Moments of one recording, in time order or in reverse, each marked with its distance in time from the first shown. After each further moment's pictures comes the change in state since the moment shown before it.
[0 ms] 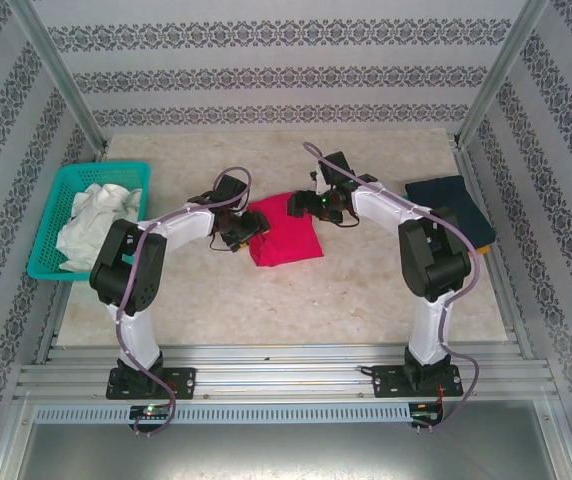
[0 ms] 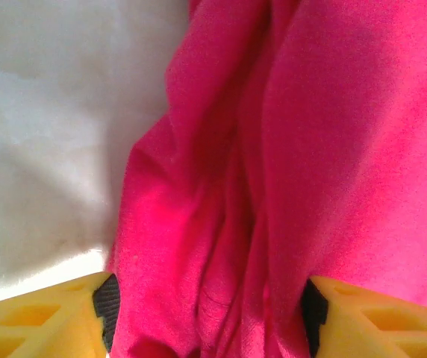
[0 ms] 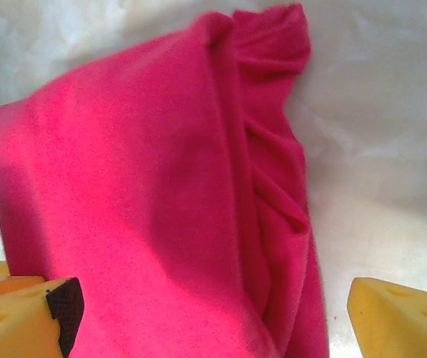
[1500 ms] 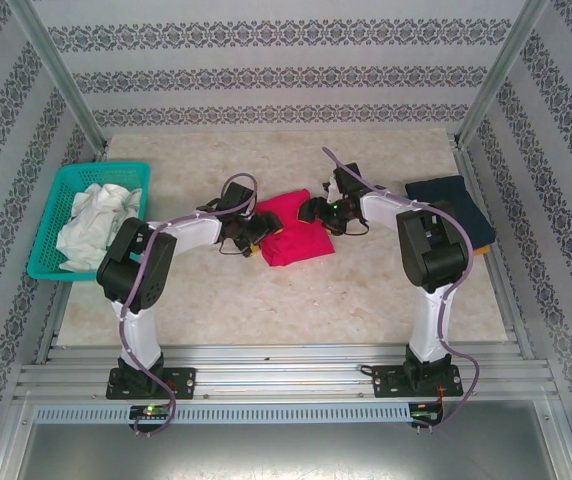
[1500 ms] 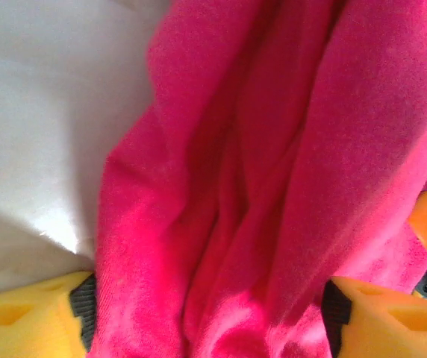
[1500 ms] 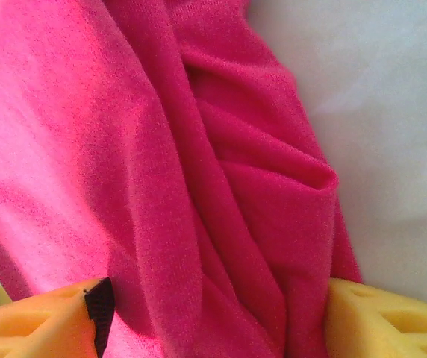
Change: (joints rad) left arm -0.045 0.039 -0.058 0.214 0.078 -0.143; right arm -0.085 0.050 -0.116 0.153 -0.197 0.127
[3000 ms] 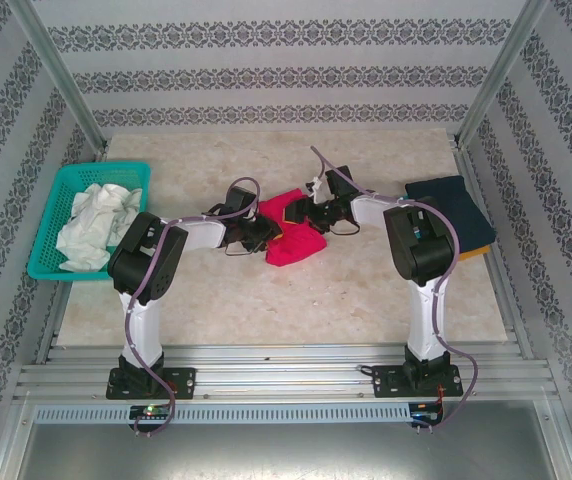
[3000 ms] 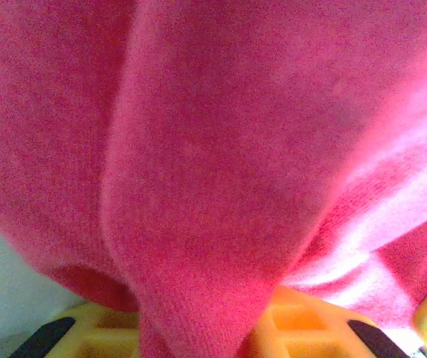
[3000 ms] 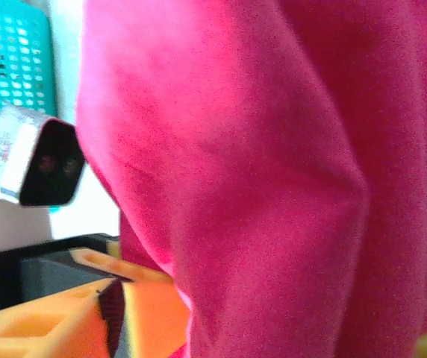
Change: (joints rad) left arm 0.008 0.084 -0.029 0.206 0.096 -0.080; right arm 0.038 0.098 0.031 0.182 -0.285 -0.014
